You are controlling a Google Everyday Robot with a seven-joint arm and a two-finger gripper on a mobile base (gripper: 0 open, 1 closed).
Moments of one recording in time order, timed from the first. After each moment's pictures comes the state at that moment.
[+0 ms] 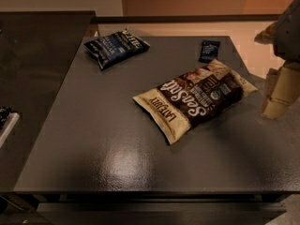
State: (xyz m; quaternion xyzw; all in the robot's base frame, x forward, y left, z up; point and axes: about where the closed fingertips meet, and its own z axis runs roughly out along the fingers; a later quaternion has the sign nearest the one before) arm 0.438 -0.217 0.976 -0.60 0.78 -0.03 0.16
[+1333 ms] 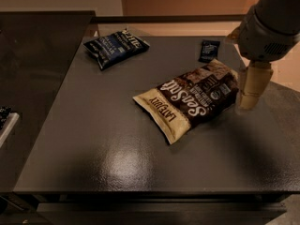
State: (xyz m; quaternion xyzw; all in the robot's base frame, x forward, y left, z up) arm 0.490 -0.195 0.944 -0.67 0.73 -0.05 0.14
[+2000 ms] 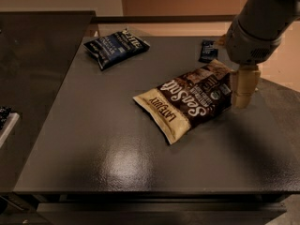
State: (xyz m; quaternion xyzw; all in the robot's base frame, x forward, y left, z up) arm 0.518 -0.192 0.915 -0.71 0.69 -0.05 0.12
